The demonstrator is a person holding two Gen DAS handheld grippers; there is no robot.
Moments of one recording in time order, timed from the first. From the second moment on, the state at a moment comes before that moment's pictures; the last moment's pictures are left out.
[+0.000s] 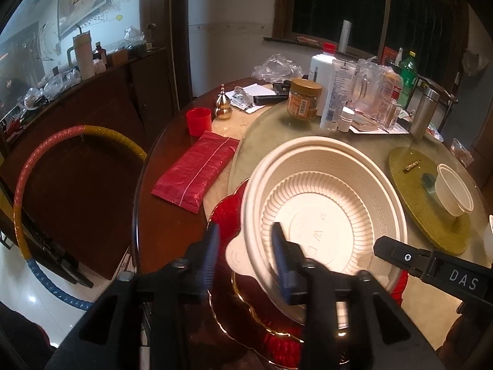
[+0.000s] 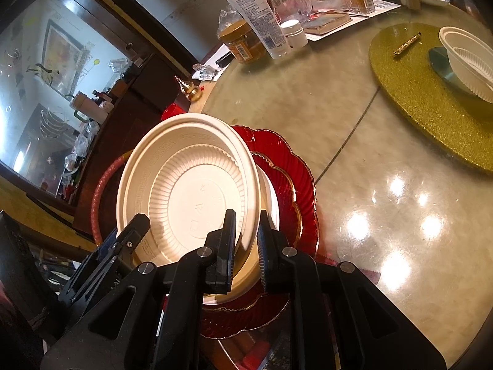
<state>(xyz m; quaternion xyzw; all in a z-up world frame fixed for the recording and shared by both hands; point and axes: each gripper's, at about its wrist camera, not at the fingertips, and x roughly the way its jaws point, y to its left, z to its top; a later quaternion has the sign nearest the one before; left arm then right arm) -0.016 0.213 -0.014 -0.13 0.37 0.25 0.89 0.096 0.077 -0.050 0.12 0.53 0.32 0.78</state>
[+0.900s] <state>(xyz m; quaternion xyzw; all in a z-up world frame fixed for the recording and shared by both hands) -0.039 0.212 0.020 -0.16 0.28 0.25 0.91 0.082 0.048 -0.013 0.15 0.46 0.32 0.81</state>
